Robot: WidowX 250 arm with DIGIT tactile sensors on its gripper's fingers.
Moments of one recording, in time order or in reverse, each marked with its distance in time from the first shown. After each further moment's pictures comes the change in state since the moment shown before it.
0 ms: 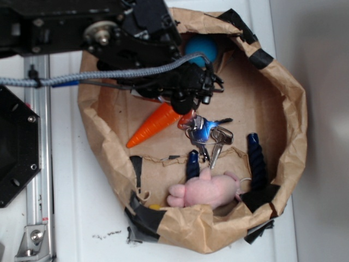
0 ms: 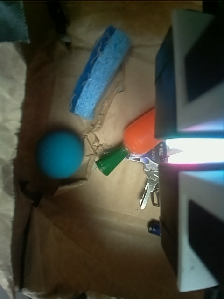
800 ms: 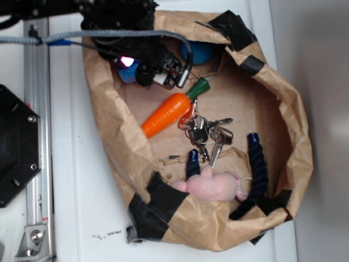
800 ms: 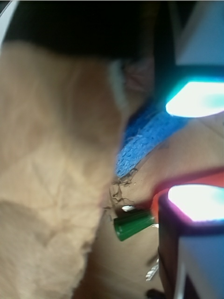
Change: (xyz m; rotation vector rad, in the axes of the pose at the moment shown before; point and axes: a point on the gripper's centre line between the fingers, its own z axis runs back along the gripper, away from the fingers) arm 0.035 0.054 -0.024 0.069 0.038 -0.308
